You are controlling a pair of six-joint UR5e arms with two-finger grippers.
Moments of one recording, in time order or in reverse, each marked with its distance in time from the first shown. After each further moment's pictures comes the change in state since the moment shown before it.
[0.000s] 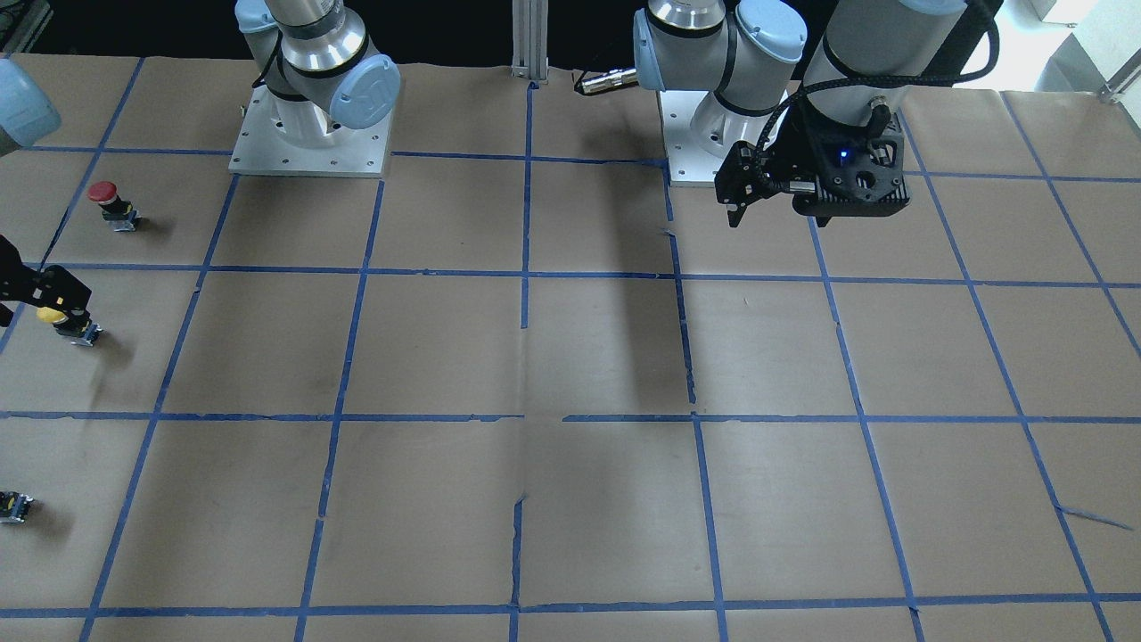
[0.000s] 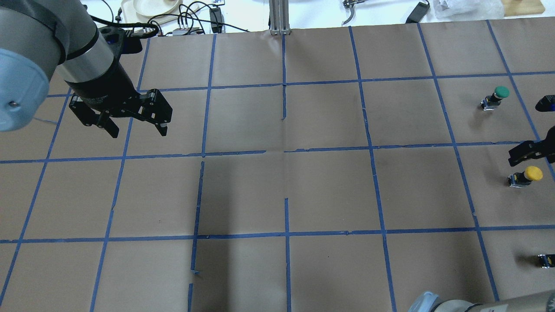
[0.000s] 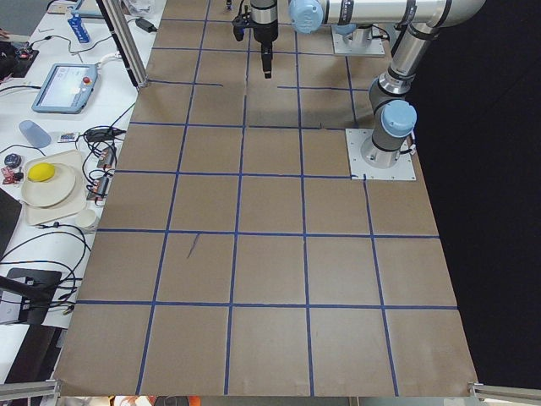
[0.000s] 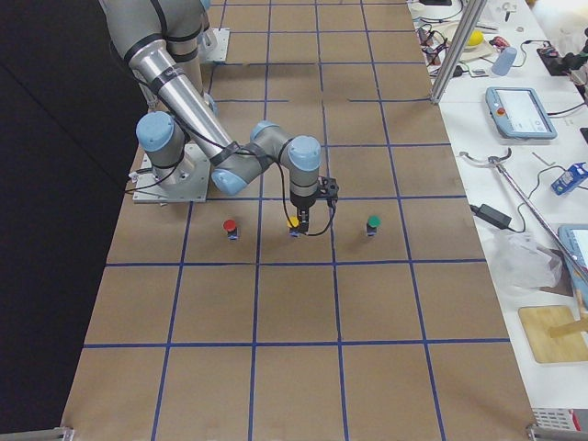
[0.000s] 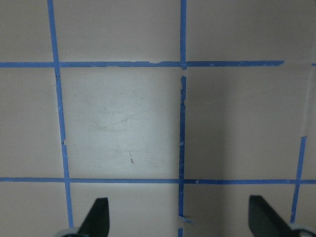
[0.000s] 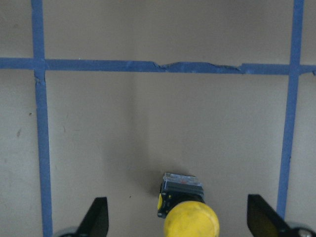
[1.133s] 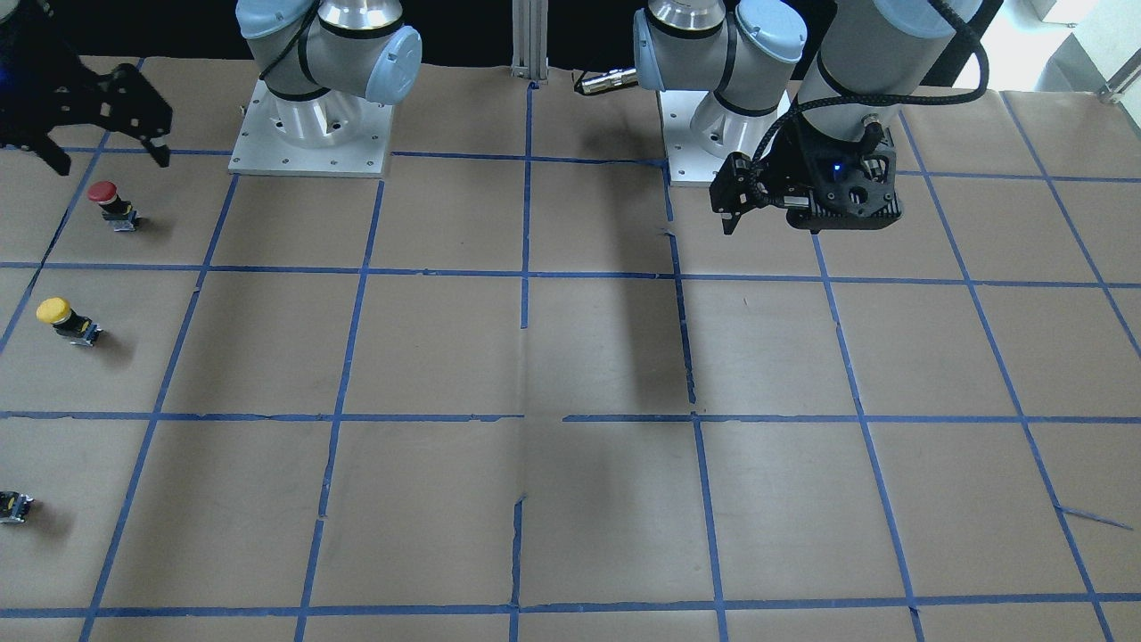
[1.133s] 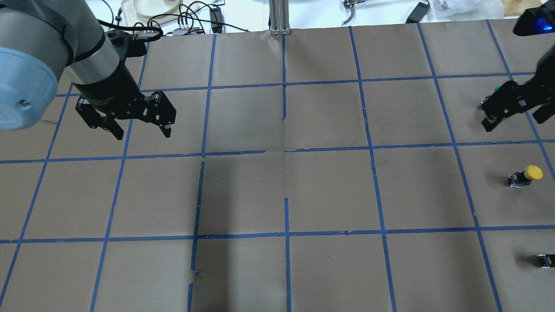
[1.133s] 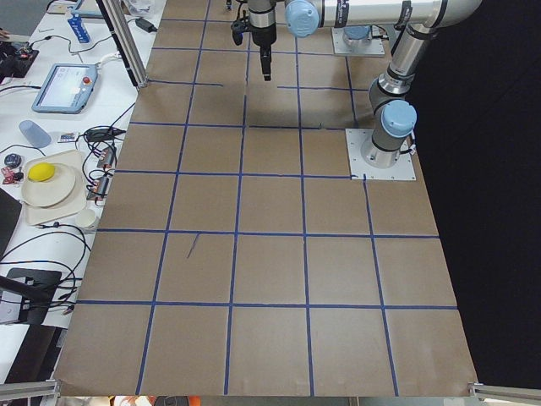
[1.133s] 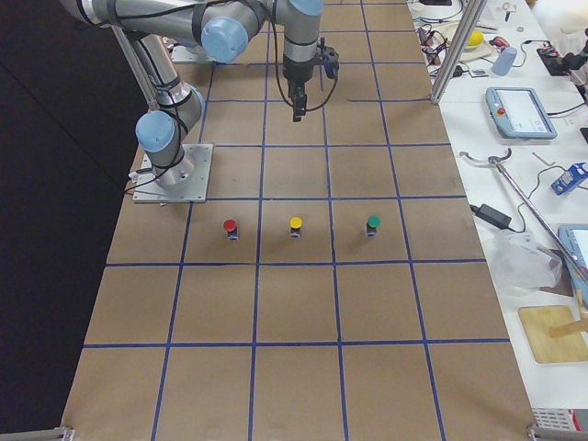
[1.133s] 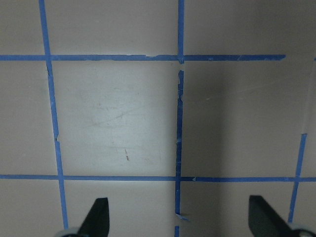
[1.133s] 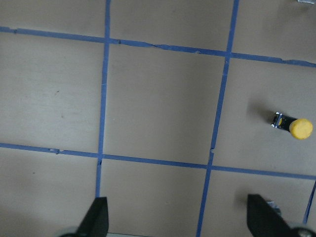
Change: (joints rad) left arm -0.001 -0.012 -0.007 0.004 -0.009 -0.012; right arm 0.443 -0.343 -0.366 0.810 -0.002 0.381
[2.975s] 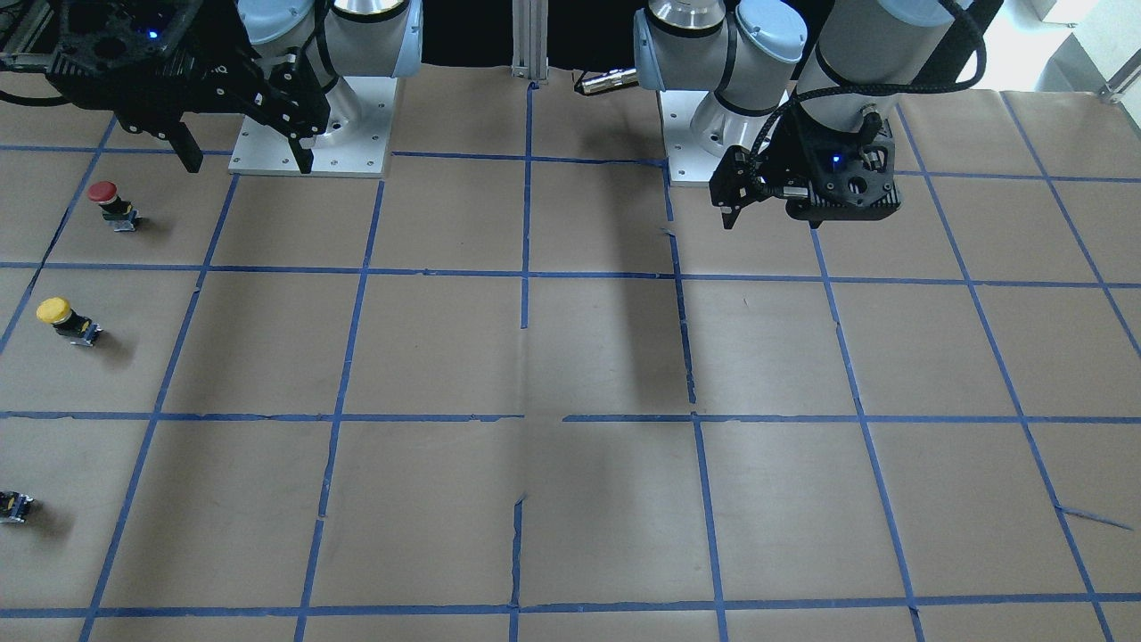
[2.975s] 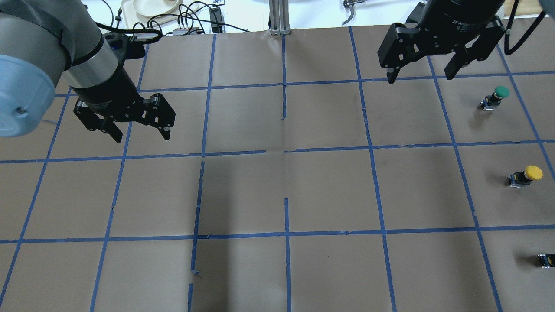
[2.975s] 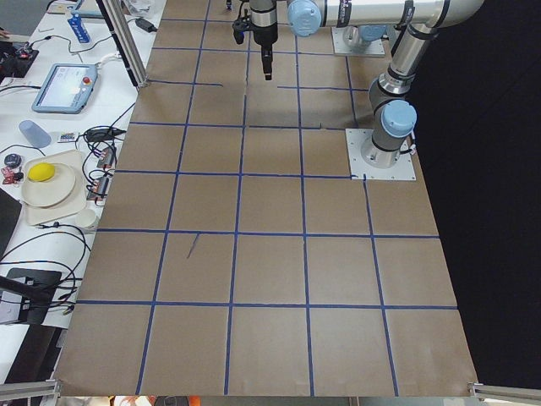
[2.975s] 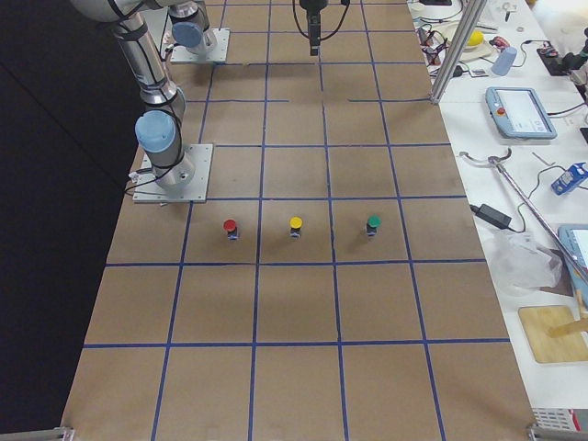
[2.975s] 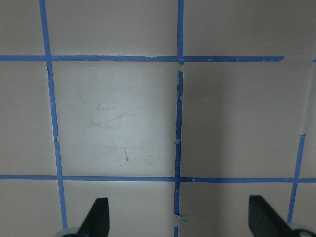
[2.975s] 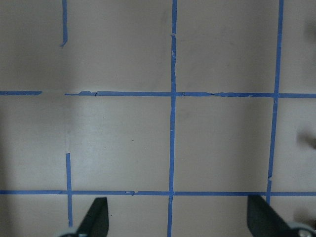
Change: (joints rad) left arm -0.001 0.023 -0.020 0.008 0.003 0.000; right arm 0.309 0.145 -0.243 0.006 0.007 0.381
